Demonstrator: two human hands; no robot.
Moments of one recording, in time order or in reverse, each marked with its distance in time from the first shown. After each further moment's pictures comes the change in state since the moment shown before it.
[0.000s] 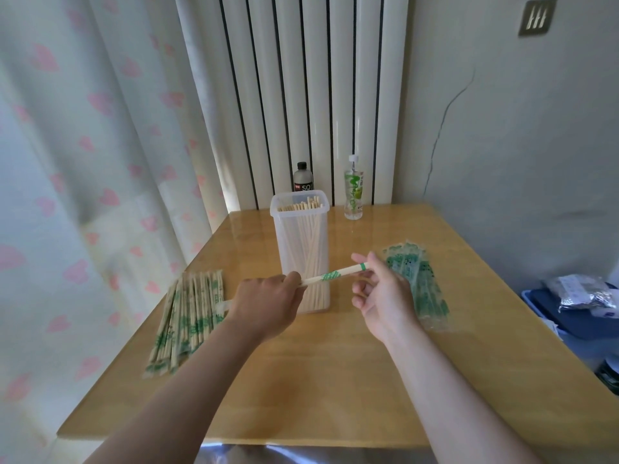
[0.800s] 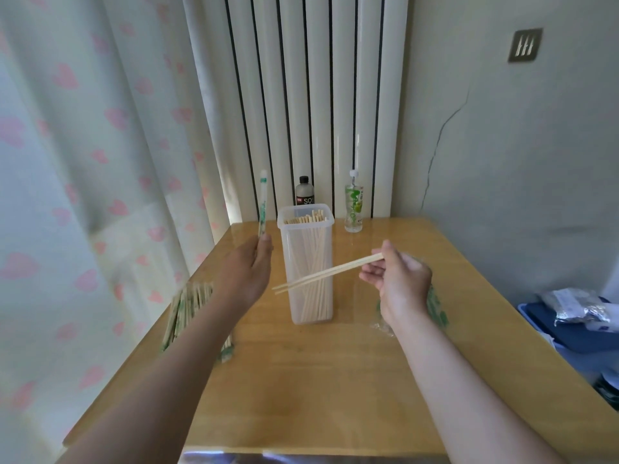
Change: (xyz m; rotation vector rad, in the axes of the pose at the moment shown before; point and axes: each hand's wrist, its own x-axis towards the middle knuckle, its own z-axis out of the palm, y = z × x) left_hand 0.028 -0.023 -0.065 -0.710 0.082 -0.622; right_hand 0.004 -0.029 0.018 -0.041 0.188 -0.290
